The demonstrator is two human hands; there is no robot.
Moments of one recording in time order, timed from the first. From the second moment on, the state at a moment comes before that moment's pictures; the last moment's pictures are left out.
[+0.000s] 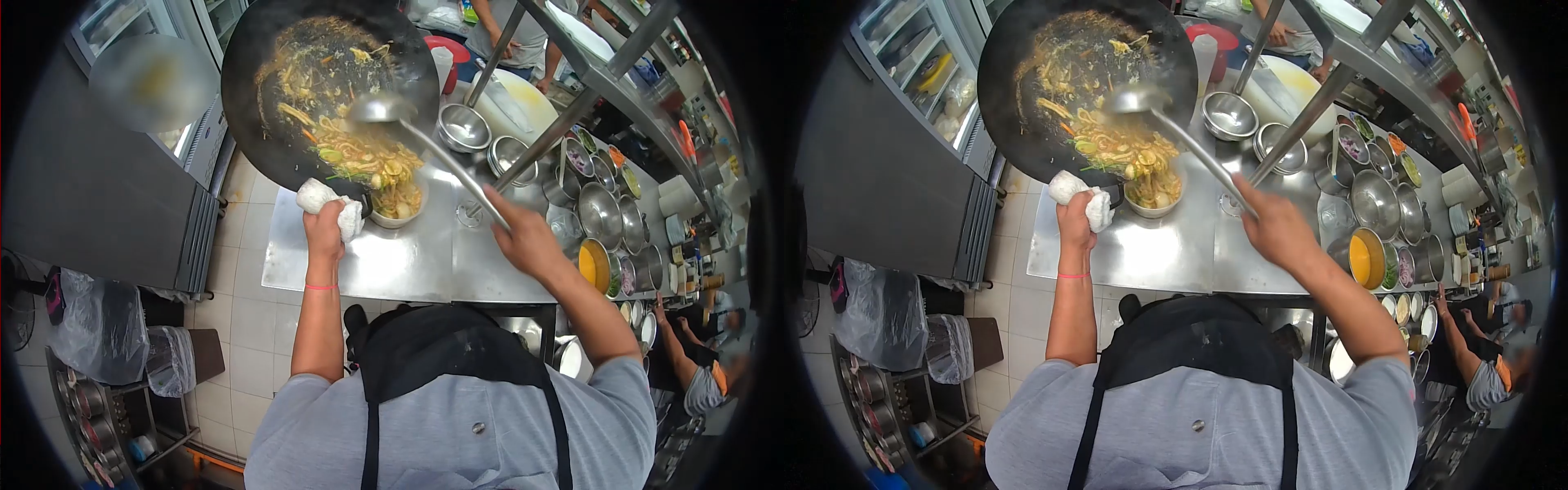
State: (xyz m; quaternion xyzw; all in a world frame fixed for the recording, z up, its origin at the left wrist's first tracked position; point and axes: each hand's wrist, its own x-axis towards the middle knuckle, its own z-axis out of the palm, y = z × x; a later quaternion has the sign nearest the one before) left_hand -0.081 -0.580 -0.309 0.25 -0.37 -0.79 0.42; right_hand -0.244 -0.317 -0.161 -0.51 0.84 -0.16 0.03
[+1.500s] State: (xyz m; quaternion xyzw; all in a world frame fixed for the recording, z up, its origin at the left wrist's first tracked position) left_hand -0.112 -0.589 -0.318 0.26 -0.36 -0.78 0.45; right_hand -0.177 -0.230 -0.117 -0.44 0.88 -0.10 0.10
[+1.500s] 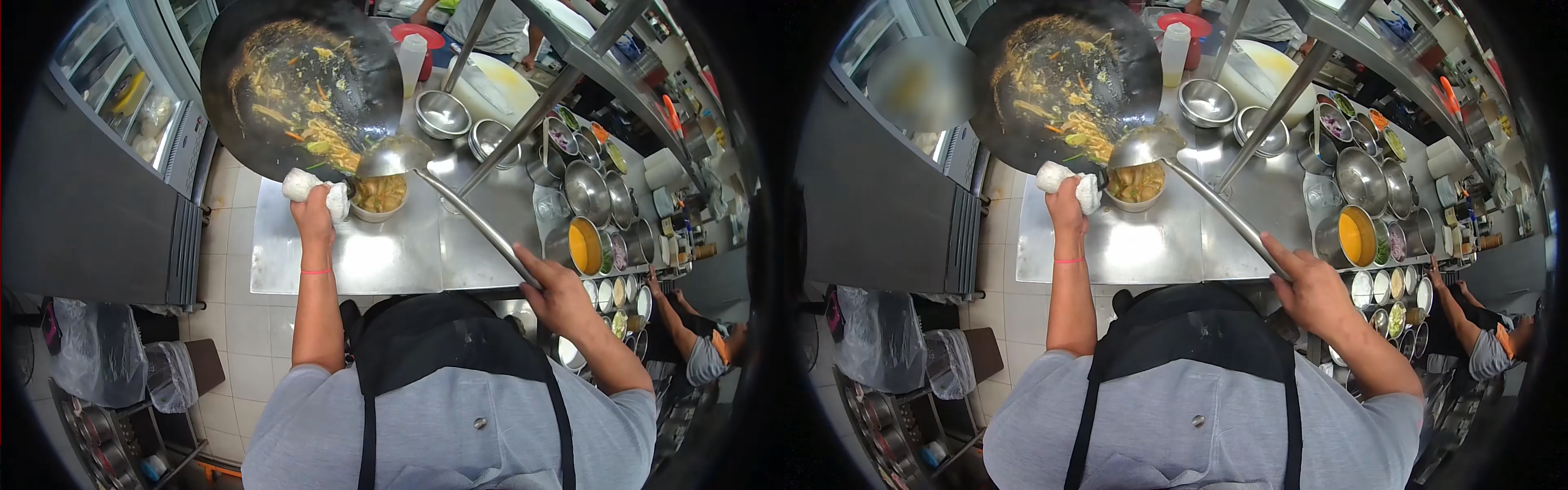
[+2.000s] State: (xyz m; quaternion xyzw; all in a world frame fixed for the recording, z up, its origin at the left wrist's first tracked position) left_hand -0.089 -0.578 -0.300 0.25 -0.34 -0.82 0.38; right_hand -0.251 -0.447 -0.149 -0.50 0.78 -0.37 0.06
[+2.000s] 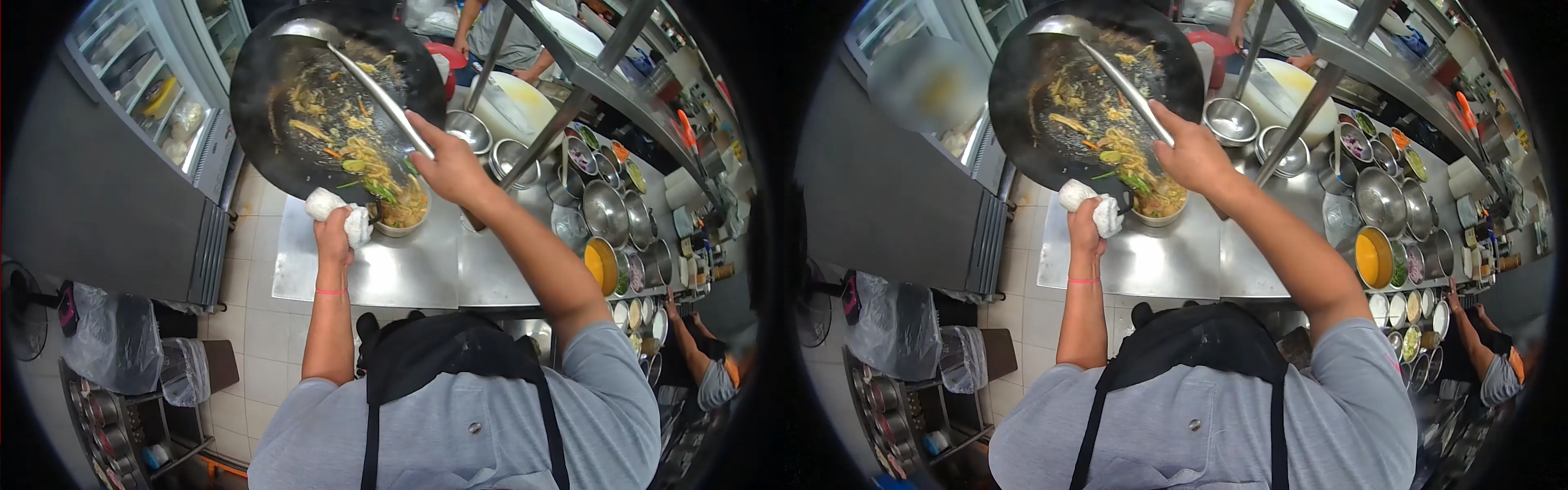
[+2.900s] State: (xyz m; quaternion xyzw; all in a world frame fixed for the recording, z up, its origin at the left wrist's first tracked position) left_hand -0.086 -0.590 -0.302 0.25 -0.35 -0.80 0.41; right_hand -0.209 -0.293 -0.192 -0.50 0.85 -0.16 0.02
